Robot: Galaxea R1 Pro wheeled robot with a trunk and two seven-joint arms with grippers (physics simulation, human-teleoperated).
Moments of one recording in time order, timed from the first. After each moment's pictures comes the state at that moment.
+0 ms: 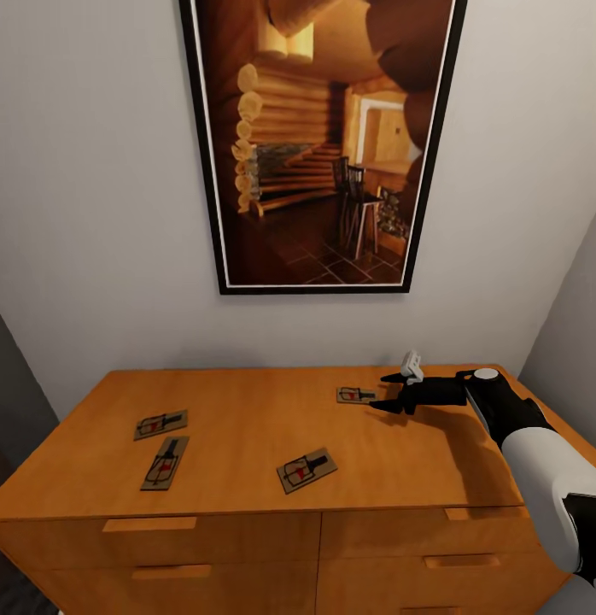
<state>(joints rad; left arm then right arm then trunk) 0.01 0.05 -0.01 0.02 -0.01 -0.34 0.14 -1.02 -0.23 -0.07 -0.52 0.33 0.05 1.26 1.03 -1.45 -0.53</state>
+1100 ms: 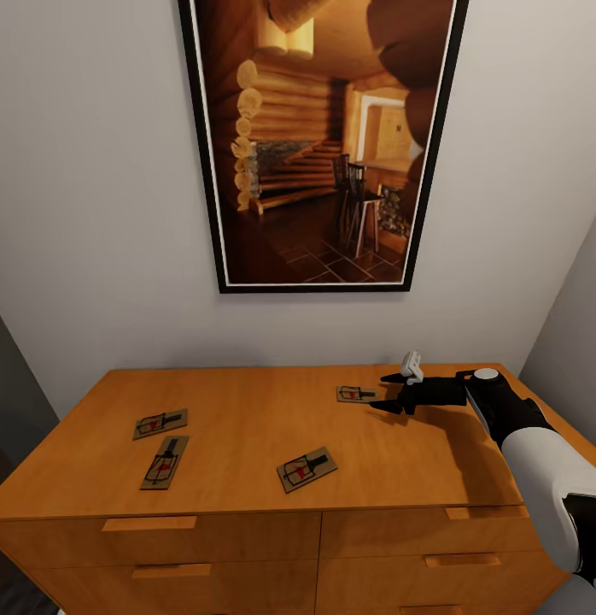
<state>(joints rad) 0.01 0.05 -0.01 0.02 -0.01 -0.34 0.14 -1.02 -0.23 -0.07 -0.52 0.33 0.05 1.26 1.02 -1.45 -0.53</state>
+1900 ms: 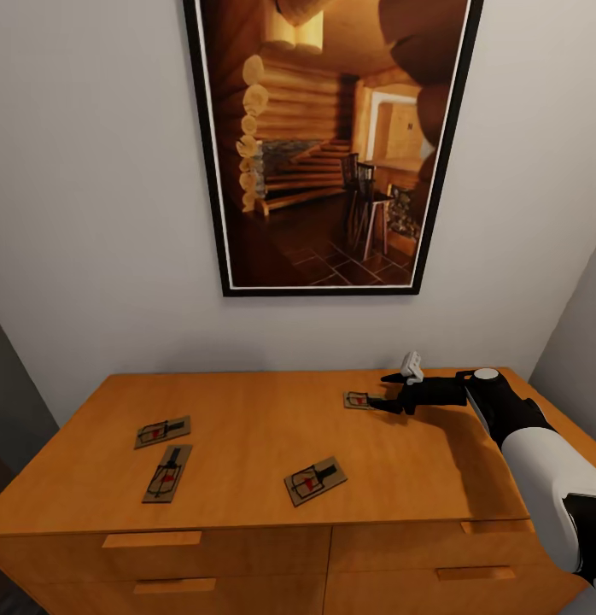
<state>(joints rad) 0.01 0.05 -0.01 0.02 -0.01 -0.34 0.14 -1.02 -0.23 -0.07 -0.52 0.33 0.05 1.26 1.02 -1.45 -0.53</state>
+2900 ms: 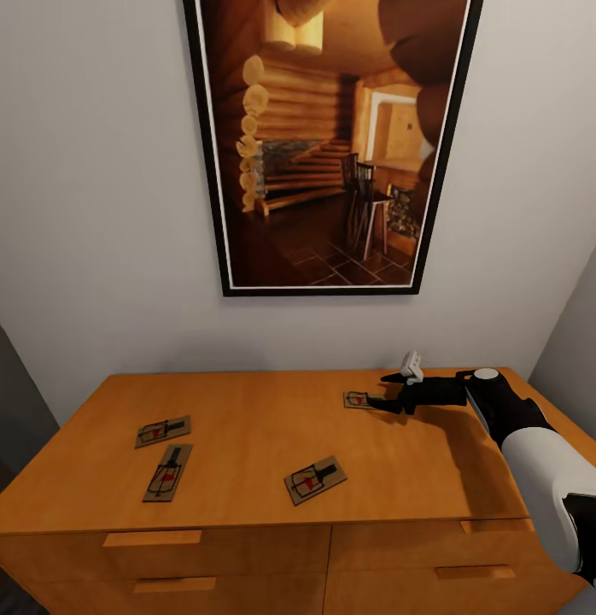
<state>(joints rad) 0.01 0.05 -0.01 0.02 -0.01 -0.34 0.14 -1.02 -0.23 -0.07 -0.52 0.33 0.05 1.26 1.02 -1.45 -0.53</state>
